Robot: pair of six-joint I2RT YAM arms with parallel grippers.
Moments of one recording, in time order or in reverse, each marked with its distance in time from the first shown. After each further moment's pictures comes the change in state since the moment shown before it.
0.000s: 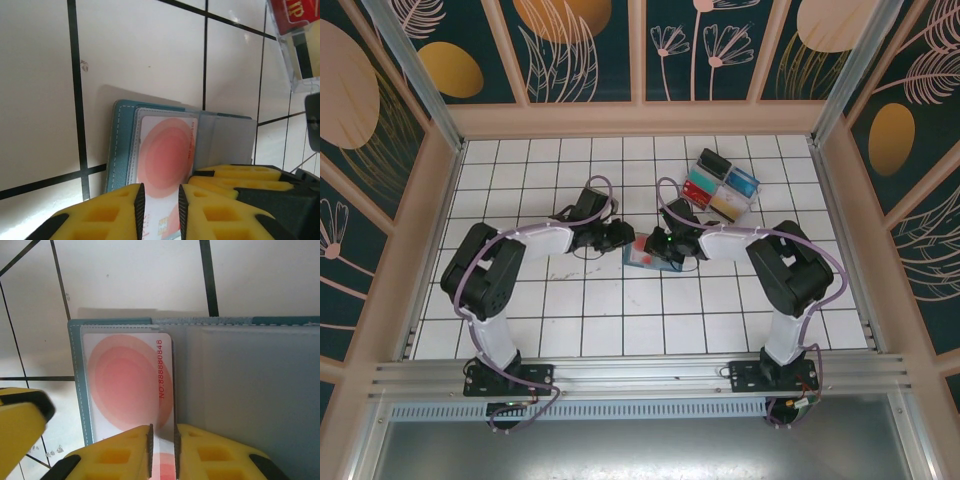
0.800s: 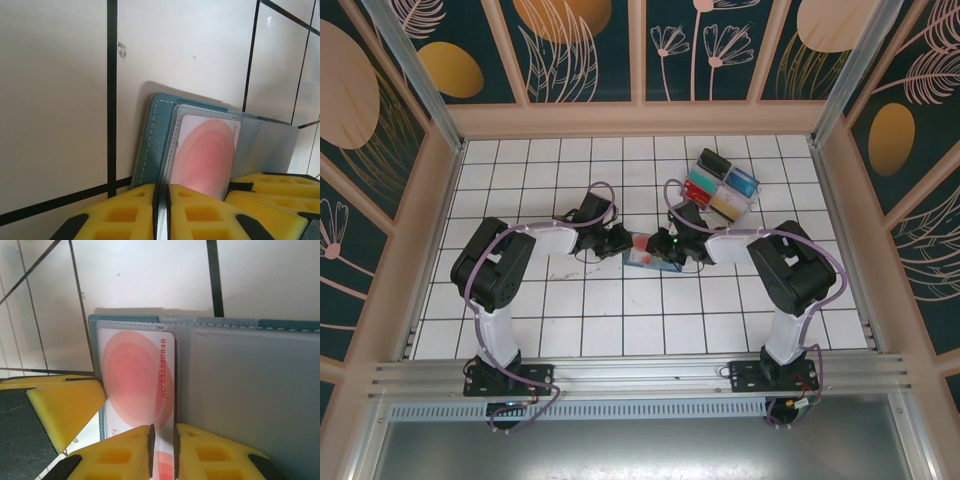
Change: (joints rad) left arm -0.002 0.069 -0.007 0.022 -0.001 -0.029; right arm -0.043 -0.003 -0.095 0.180 -0.122 0.005
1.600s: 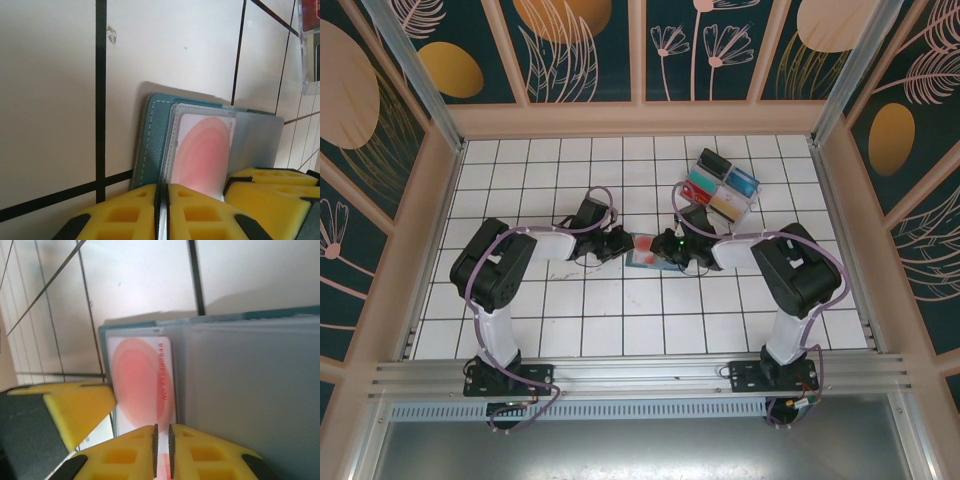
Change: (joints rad) left arm 0.003 -0.002 -0.075 0.138 0.046 -0.054; right arm -0.028 -0.029 -0.078 0.104 -0.005 0.054
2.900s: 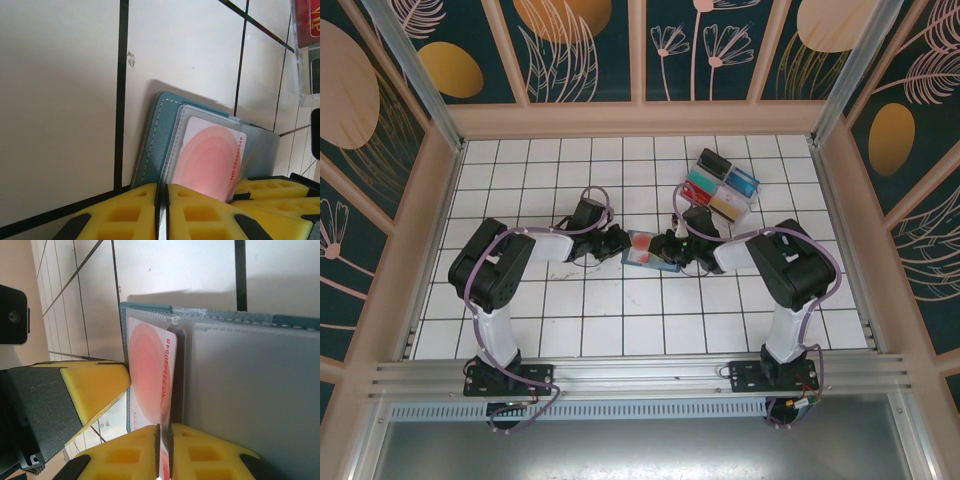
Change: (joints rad) left arm 0.013 -0.008 -0.031 0.056 -0.017 -0.013; right arm -0.032 0.056 -0.053 0.215 -0.177 -0.003
